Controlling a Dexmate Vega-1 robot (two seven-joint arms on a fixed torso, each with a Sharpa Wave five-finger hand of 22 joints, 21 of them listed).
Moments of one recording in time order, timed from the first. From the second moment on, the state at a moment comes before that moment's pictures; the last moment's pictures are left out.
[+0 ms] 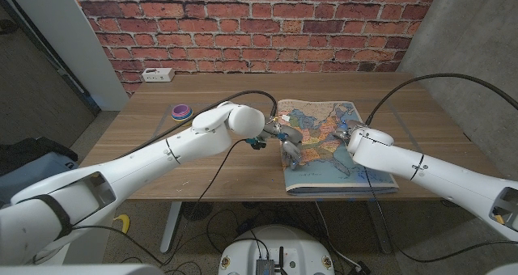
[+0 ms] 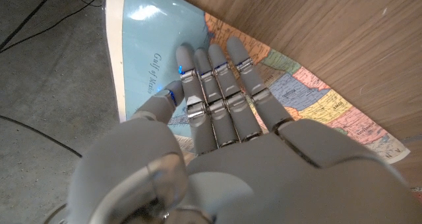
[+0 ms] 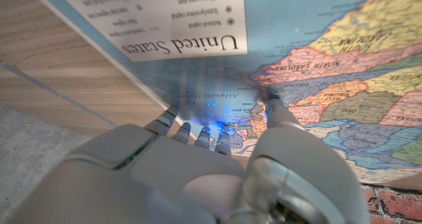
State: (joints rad) left arm 0.44 0.66 0.99 -1.97 0.47 0.28 -0.78; left_hand 0.68 0.09 0.76 -0.18 0.43 1.10 0.06 0.18 0.20 0.95 0.01 0.28 0.36 0.89 -0.09 0.31 0.18 0.67 -0.01 0.86 0.17; right arm -0.56 -0.83 -0.96 -1.94 0.02 -1.23 -0.17; right_hand 0.56 0.11 0.30 -0.12 0.21 -0.04 -0.16 0.19 0.18 -0.13 -0.10 0.19 0.19 -0.16 -0.03 0.19 0.18 0.03 0.04 0.19 0.17
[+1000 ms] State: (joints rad) left arm 0.35 0.59 1.09 -1.84 0.50 0.33 -0.91; left_hand 0.65 0.07 0.79 -0.17 0.41 1.08 0.06 0.18 0.19 0.95 0.02 0.22 0.27 0.89 -0.06 0.26 0.18 0.66 0.00 0.82 0.17; right arm -0.53 -0.83 -0.97 -1.91 0.02 -1.21 -0.16; right_hand 0.56 0.11 0.29 -0.12 0.21 -0.04 -0.16 0.19 0.18 -0.13 -0.10 0.19 0.19 -0.16 -0.03 0.19 0.18 0.03 0.04 0.19 0.17
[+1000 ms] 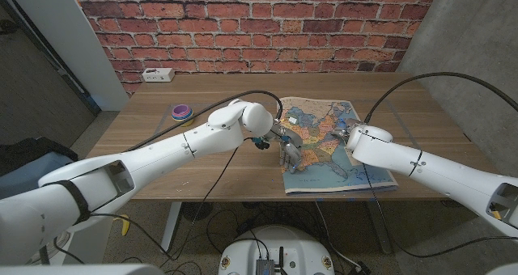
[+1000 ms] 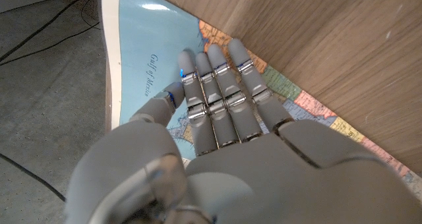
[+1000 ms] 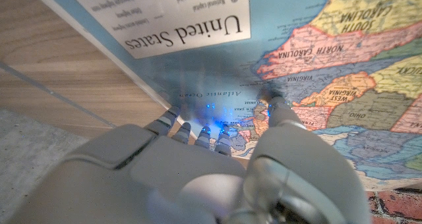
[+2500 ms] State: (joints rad) left arm 0.84 0.69 0.63 -1.85 0.24 -0.17 0.05; left_hand 0.57 0.16 0.70 -0.14 0.35 0.91 0.09 0.18 0.21 0.81 0.06 0.20 0.28 0.74 -0.01 0.21 0.20 0.41 0.13 0.70 0.17; right arm -0.79 -0.87 -0.72 -2.06 -0.02 -0.94 -0.38; right_hand 0.47 0.13 0.23 -0.06 0.21 0.02 -0.15 0.20 0.18 -0.07 -0.09 0.20 0.19 -0.15 -0.03 0.21 0.19 0.07 0.01 0.20 0.17
